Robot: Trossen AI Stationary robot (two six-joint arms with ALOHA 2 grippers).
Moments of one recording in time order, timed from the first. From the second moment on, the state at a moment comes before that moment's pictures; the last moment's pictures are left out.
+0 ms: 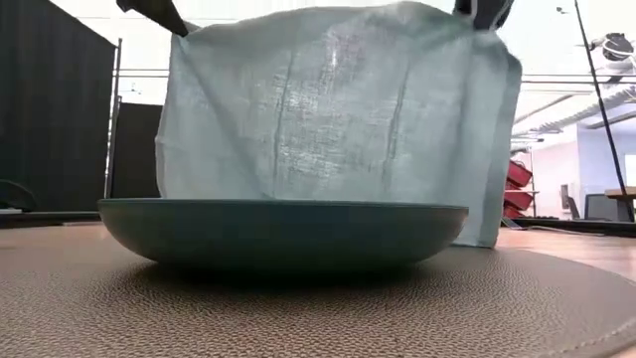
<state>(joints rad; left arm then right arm) -0.25 1.03 1.17 -1.12 -0.66 -0.48 0.18 1.50 1.52 -1.28 0.01 0.46</state>
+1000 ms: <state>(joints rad) -0.17 1.04 0.97 -1.03 -0.48 -0.52 -0.09 1.51 1.38 -1.18 -0.08 0.30</state>
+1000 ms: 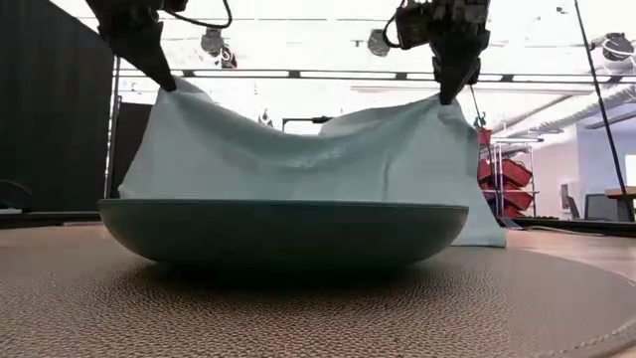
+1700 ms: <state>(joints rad) -0.12 1.06 0.84 -0.90 -0.55 -0.53 -0.11 1.51 1.31 -1.14 -0.06 0.35</state>
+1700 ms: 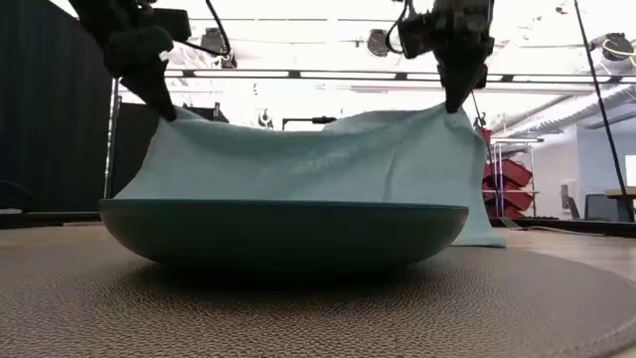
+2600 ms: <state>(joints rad) -0.10 1.06 0.63 -0.62 -0.66 -0.52 -0.20 1.51 1.09 -0.91 -0.06 0.31</state>
